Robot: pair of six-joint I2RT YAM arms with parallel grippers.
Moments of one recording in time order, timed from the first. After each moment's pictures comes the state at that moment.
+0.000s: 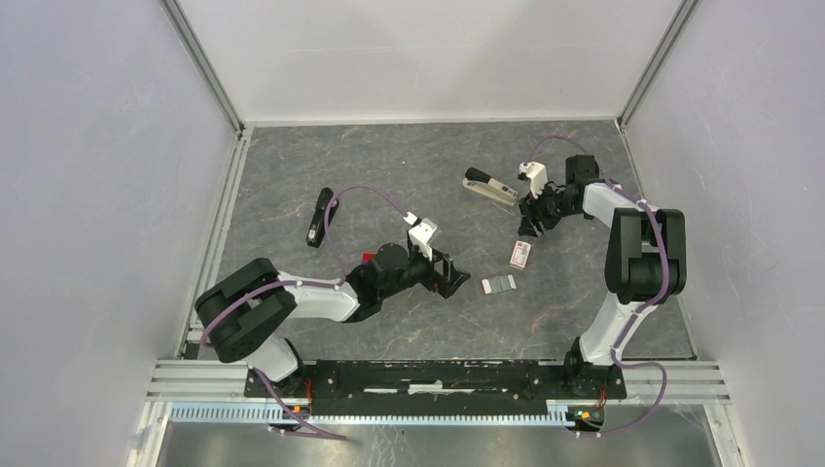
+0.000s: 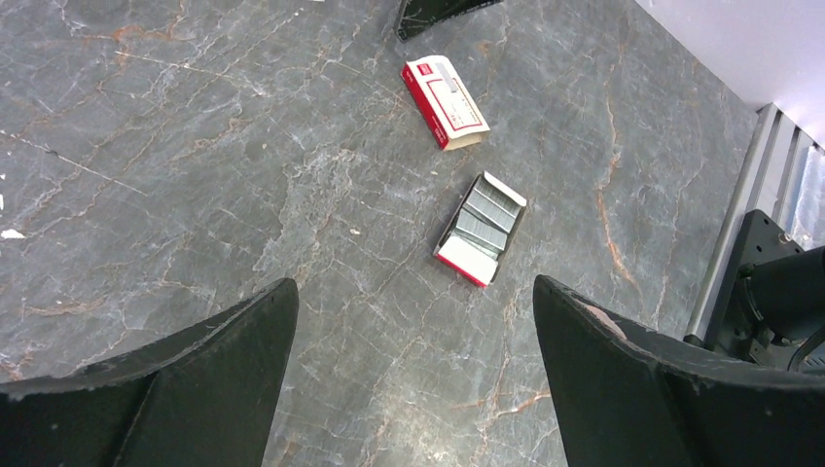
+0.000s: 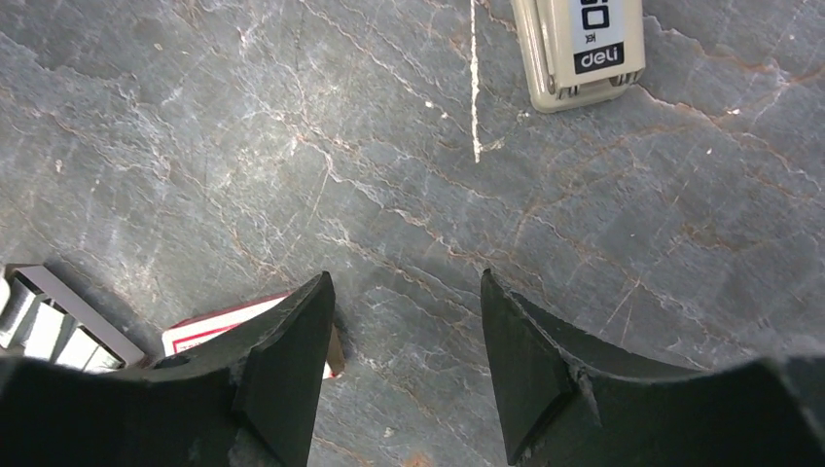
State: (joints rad) left arm -0.95 1.55 0.54 0.78 0.03 -0.34; right arm -0.05 1.83 1.14 -0.47 -0.64 -0.72
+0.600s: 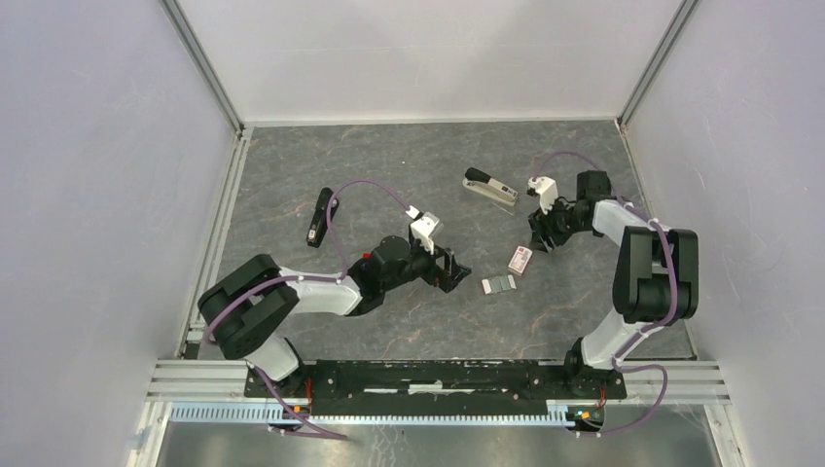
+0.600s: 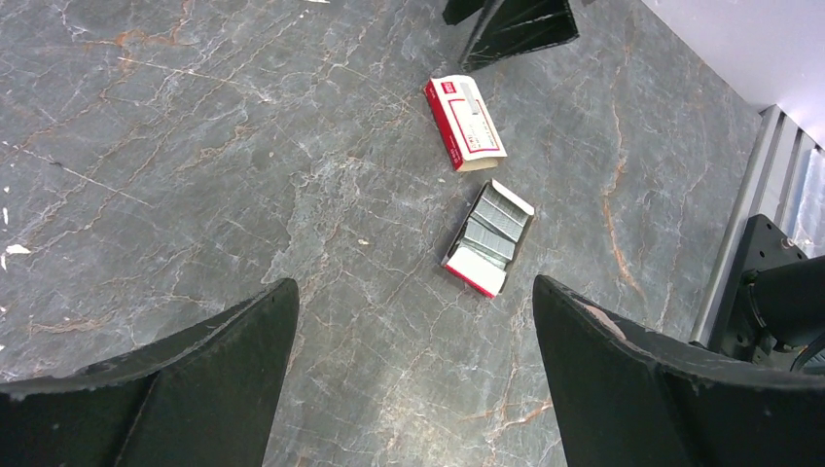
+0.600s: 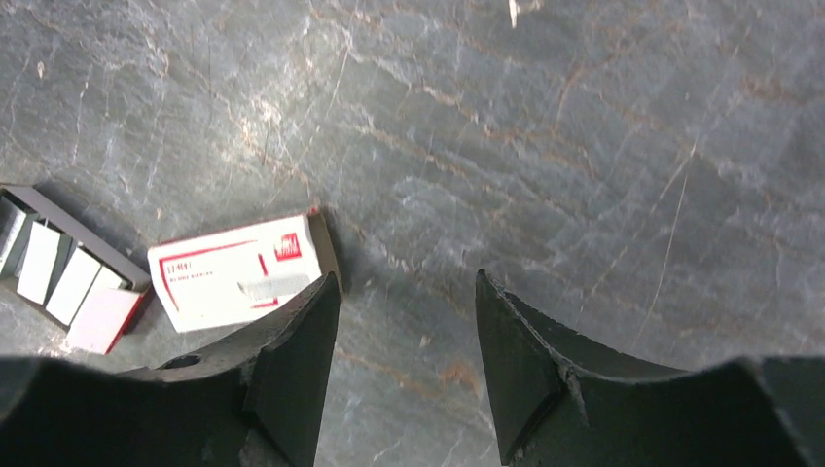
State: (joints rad) left arm -0.91 1.57 0.59 0.74 0.08 -0.34; right arm -0.09 1.71 0.99 -0.47 -0.58 -0.77
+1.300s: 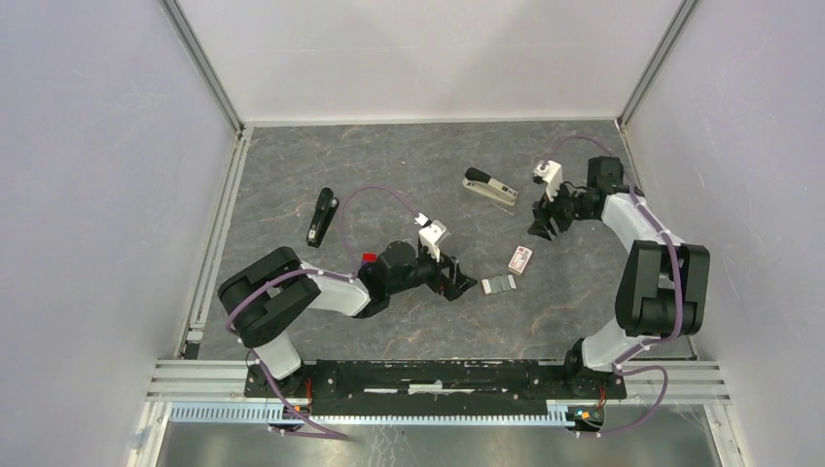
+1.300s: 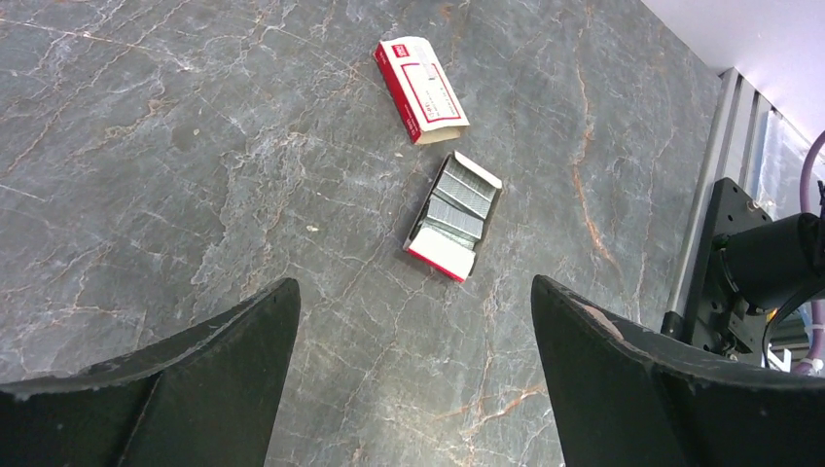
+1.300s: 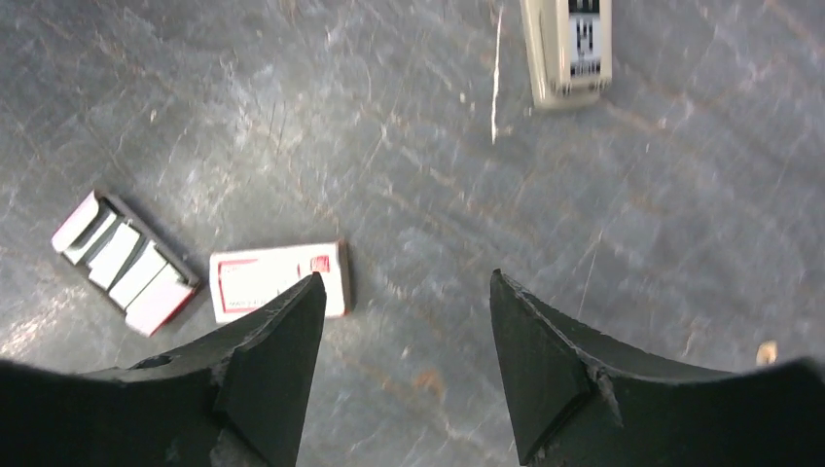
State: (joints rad) left arm -0.93 1.69 0.60 0.83 0.16 -0.37; right arm -0.14 1.58 1.03 -0.57 -0.74 -0.89
